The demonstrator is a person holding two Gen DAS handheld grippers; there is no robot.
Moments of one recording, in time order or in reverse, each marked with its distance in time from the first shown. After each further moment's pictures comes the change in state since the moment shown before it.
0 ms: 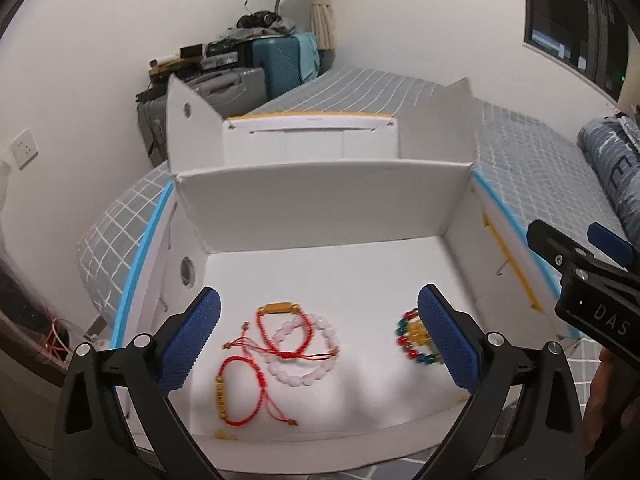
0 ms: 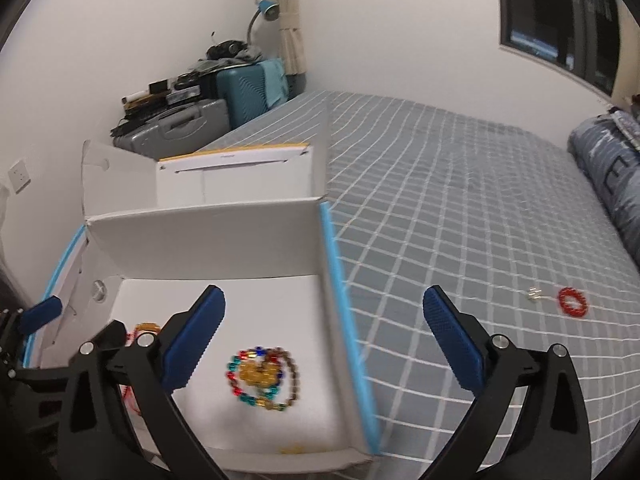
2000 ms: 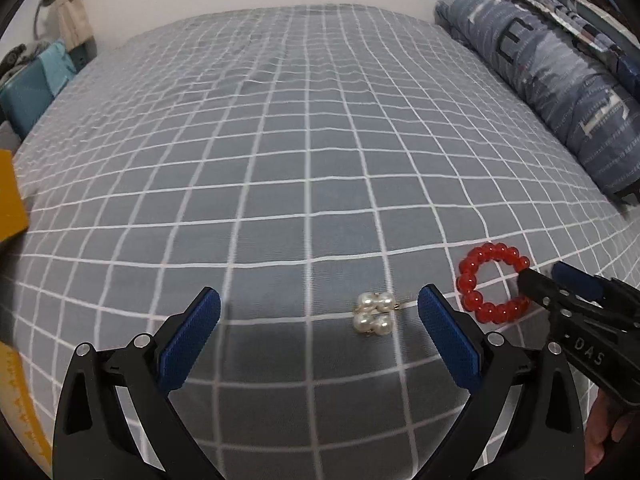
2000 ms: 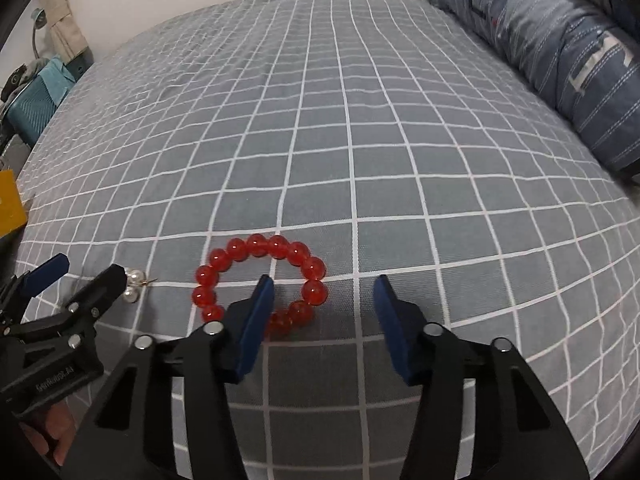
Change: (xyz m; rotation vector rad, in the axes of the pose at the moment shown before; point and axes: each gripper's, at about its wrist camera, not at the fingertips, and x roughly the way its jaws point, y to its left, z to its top) left arm 0.195 -0.459 0.012 0.385 0.221 -0.377; right arm 0.135 -0.440 -0.075 0.384 0.369 -0.290
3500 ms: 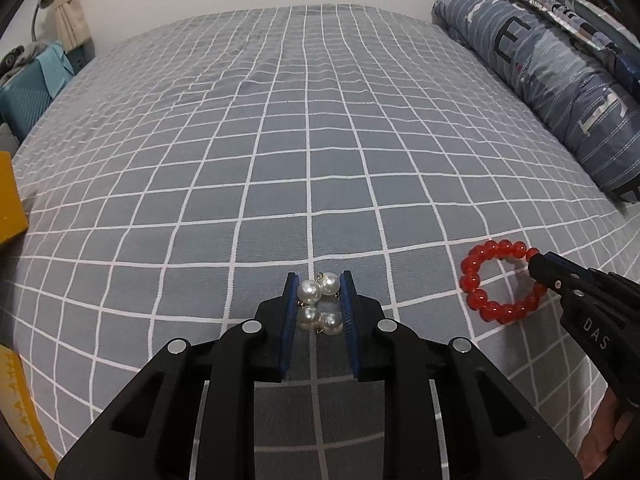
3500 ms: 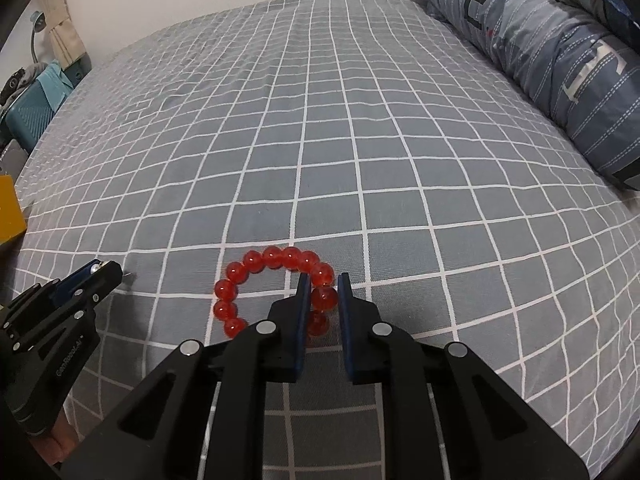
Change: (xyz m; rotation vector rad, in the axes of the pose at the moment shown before) left arm -0.009 0.012 -0.003 0.000 -0.009 -0.003; right arm -0.014 0.007 0.005 0.002 -0.040 -0.011
